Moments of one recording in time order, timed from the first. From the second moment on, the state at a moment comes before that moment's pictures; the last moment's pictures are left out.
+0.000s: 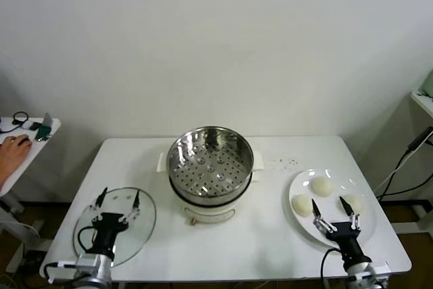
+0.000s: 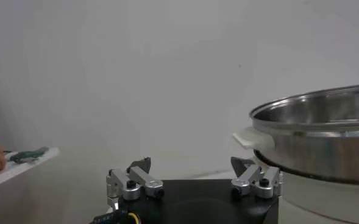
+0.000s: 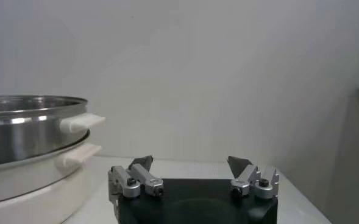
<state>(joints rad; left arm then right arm) 1.58 -1.49 -0.72 -1.98 0.05 -0.05 0.10 -1.61 1.28 0.72 1.89 0.29 0.10 -0.15</state>
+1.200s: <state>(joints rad) 1.59 -1.48 -0.63 -1.99 0.09 -0.06 0.06 -0.47 0.47 -0.25 1.44 0.08 -0.19 -0.89</state>
